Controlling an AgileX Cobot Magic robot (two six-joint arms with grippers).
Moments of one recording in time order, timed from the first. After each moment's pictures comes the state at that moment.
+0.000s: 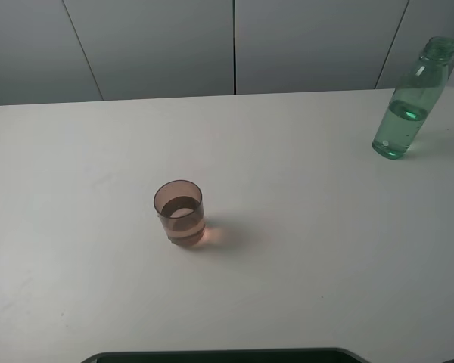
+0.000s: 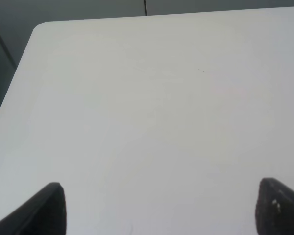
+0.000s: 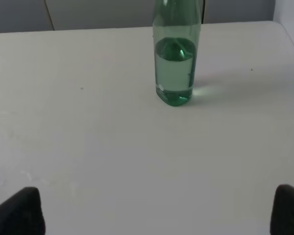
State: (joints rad) left arm -0.07 0.00 -0.51 0.01 1.09 0.03; right arm -0.10 0.00 -0.53 0.10 1.14 -0.06
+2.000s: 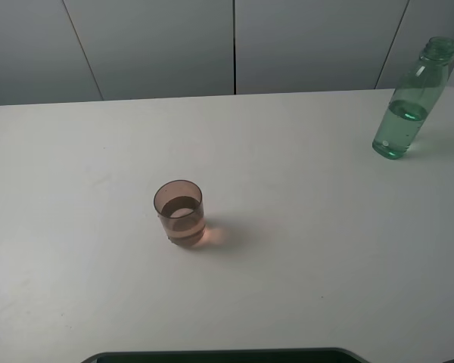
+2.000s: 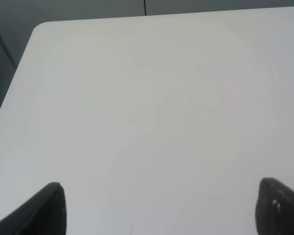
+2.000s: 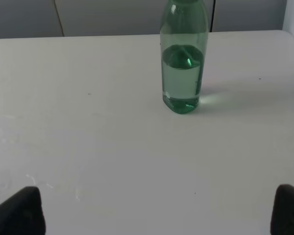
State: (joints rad) left arm -0.07 0.00 -0.51 0.01 1.09 0.03; right arm 0.00 0.00 -0.51 0.04 1.10 0.00
